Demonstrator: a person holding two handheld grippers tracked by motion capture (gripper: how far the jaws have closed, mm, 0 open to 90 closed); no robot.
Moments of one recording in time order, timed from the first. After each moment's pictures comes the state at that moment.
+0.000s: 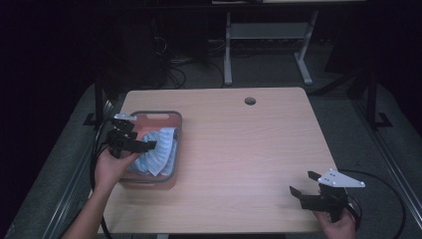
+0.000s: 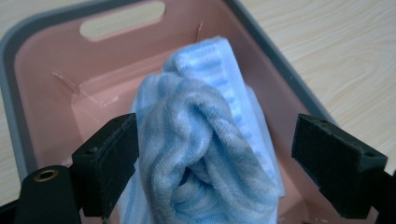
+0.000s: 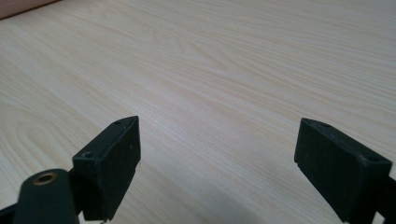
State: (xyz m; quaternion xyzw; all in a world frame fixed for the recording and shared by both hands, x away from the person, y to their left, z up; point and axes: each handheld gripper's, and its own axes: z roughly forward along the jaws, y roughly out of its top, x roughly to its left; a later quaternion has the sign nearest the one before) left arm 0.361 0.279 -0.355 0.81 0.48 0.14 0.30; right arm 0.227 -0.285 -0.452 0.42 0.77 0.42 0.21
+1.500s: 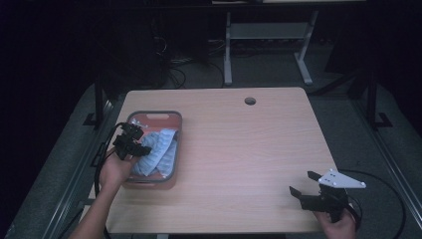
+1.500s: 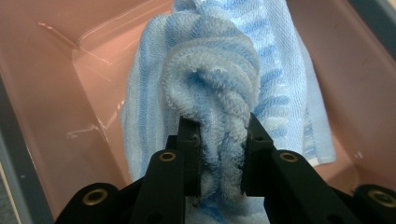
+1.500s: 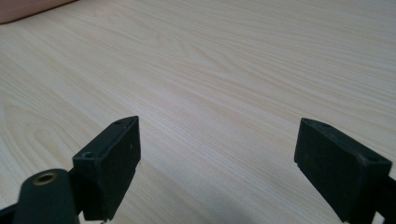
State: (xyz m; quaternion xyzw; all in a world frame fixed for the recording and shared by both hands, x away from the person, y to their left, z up) left arm 0.366 0.268 -0.377 0.85 0.47 0.14 0.20; right arm 0.226 -0.284 -0.450 0.42 0.77 0.43 0.21
